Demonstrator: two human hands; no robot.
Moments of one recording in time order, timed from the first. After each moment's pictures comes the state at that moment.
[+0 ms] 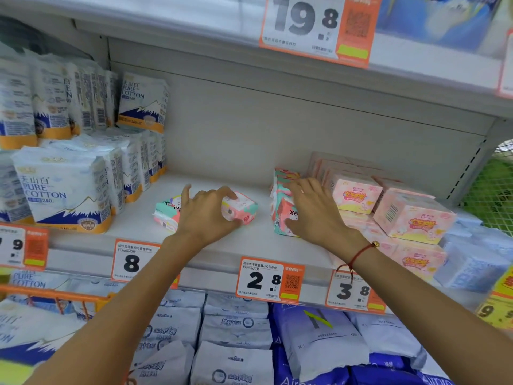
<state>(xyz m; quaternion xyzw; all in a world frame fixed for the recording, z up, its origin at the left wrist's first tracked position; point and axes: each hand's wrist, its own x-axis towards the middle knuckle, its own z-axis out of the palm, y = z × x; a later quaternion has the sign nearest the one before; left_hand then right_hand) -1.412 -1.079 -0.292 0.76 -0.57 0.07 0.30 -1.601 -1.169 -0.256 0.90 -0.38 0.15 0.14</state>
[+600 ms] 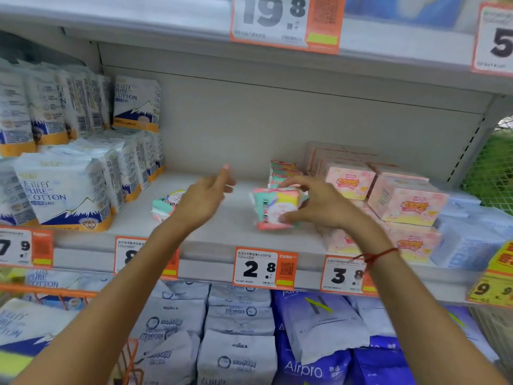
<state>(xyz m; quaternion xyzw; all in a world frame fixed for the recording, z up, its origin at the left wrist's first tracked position) -1.429 -1.064 -0.258 0.69 -0.50 -0.19 0.48 -1.628 -1.145 -0.233 0.86 -0.38 0.24 -0.23</state>
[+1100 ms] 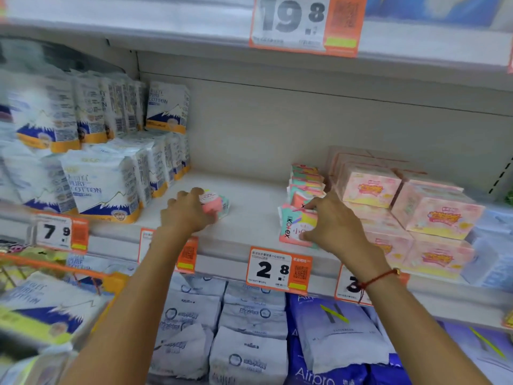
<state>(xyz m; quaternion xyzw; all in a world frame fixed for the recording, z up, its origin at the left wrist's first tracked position) -1.377 -1.057 -0.293 0.88 -0.41 -0.06 0.24 -1.623 -1.142 -0.263 0.87 -0.47 0.16 -0.01</state>
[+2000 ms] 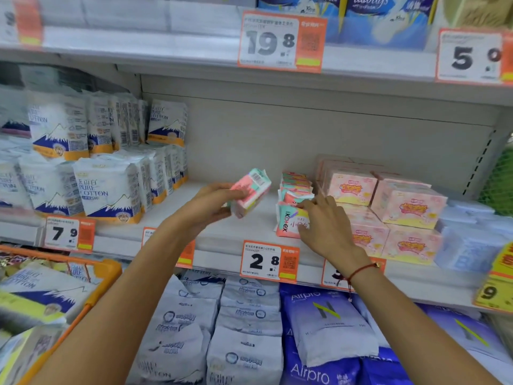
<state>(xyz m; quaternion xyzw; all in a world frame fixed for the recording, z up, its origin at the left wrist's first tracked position) -1.446 -1.022 -0.253 0.61 -0.44 -0.35 0.55 -1.640 -1.135 -0.283 0.87 -0.43 0.21 0.11</state>
